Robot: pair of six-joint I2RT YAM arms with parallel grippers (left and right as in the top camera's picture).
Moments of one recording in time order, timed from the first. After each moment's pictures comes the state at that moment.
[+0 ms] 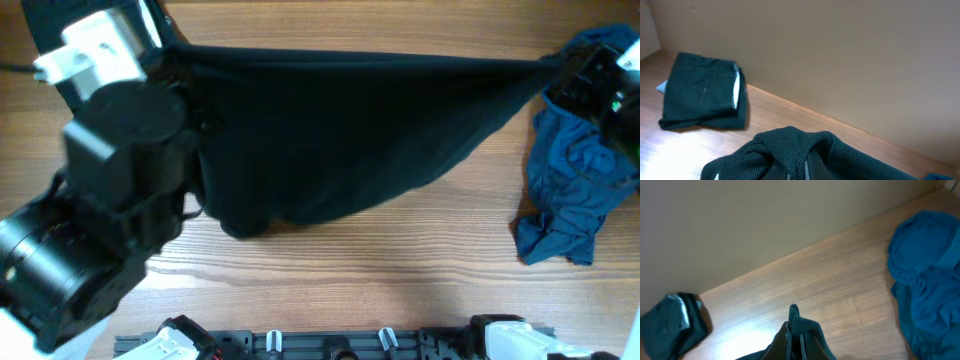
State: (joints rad) left arm -0.64 1.24 1.94 -1.12 -0.70 -0.65; right arm 0.01 1.36 2.09 -1.31 0.03 0.42
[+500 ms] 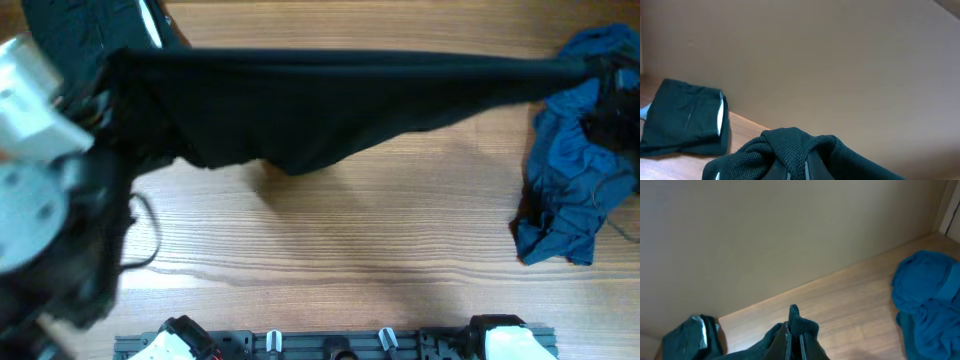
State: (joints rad) left arm -0.70 1.08 1.95 -1.03 -0.75 -0.59; right arm 0.02 1.19 2.09 -1.24 0.04 0.42
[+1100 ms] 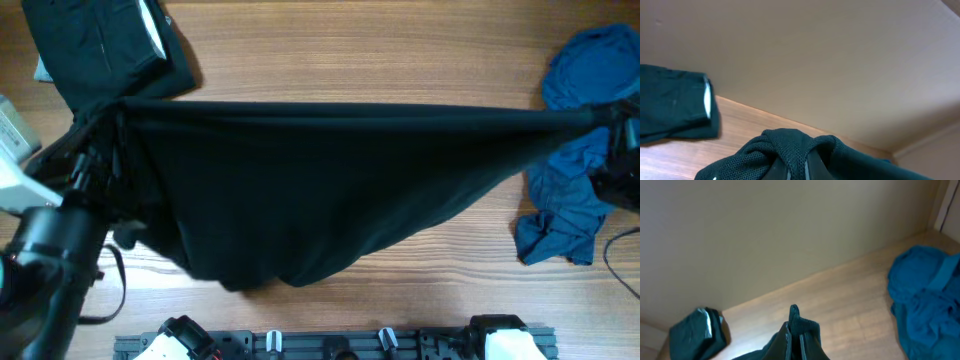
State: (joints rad) left arm -0.70 1.01 1.96 -1.14 -0.59 -0.60; right arm 0.02 1.10 2.10 -1.32 0.03 0.42
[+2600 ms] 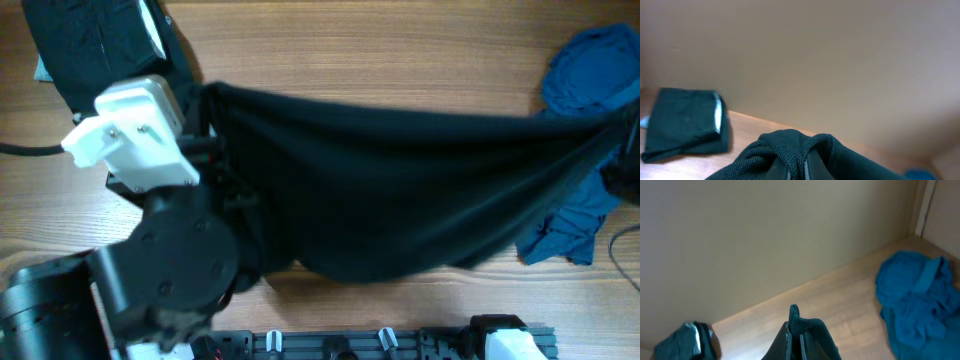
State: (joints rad) left arm -1.17 1.20 1.96 -1.10 -1.18 -0.63; right arm 0.02 1.12 2.10 -1.29 0.11 0.43
